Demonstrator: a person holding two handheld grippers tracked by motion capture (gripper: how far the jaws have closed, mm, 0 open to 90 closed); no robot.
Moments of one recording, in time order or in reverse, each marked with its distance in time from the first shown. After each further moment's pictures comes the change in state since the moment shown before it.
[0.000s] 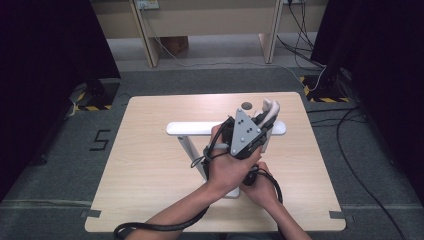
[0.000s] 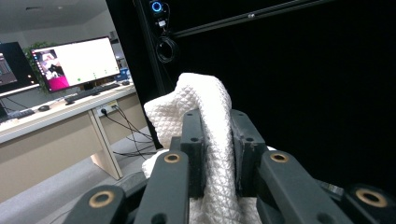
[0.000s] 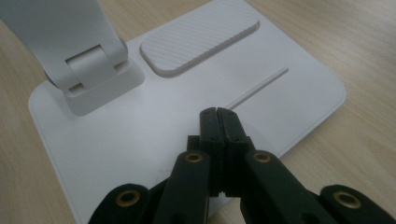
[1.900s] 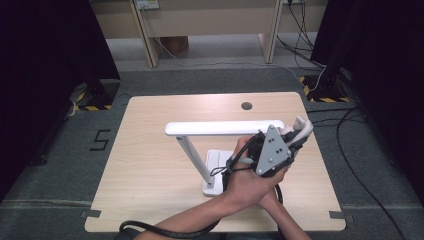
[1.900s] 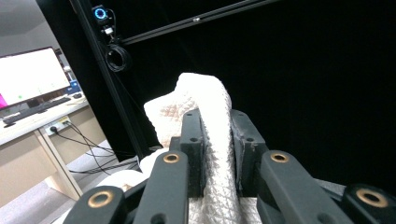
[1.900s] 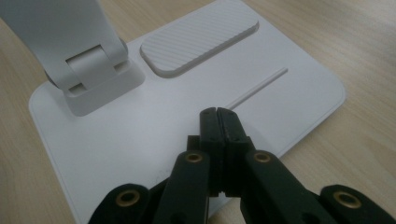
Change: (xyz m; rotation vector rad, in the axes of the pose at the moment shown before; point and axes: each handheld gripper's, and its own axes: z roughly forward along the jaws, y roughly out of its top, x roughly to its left) left arm -0.050 0.004 0.005 -0.015 -0.185 0.058; right arm 0.000 -0.002 0.000 -0.019 -0.002 -0.002
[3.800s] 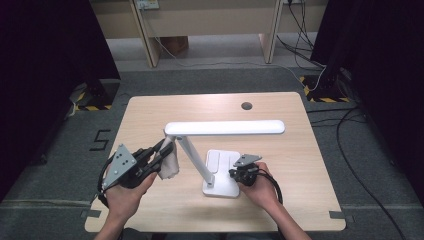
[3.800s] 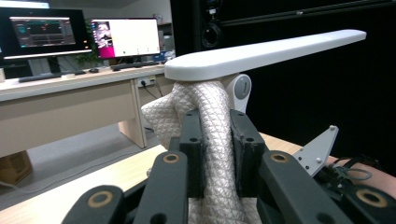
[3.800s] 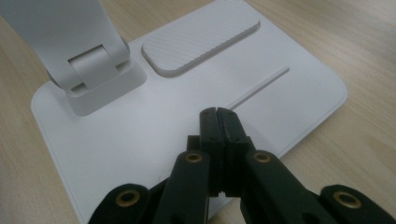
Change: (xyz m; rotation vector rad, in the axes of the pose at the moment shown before) left arm 0.120 -0.113 -0.215 -0.013 0.288 -0.192; right arm 0.001 0.000 0.000 0.004 0.001 0.003
